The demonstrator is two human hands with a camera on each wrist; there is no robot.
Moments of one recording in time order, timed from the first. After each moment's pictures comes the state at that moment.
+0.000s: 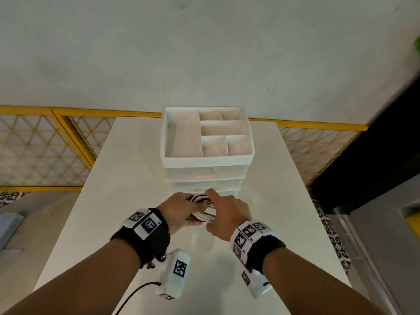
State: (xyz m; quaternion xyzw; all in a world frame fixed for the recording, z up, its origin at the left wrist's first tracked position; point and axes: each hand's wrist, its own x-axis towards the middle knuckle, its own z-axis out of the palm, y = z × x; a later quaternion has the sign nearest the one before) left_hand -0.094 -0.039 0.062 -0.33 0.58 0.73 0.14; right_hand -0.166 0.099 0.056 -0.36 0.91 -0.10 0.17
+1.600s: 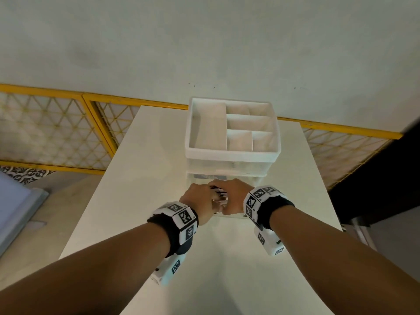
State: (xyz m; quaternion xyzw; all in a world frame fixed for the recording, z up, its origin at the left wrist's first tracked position) left_hand -0.096 -0.042 0.042 -0.19 0.94 0.28 0.09; right_hand -0.210 0.059 0.043 -0.46 0.83 -0.07 0.30
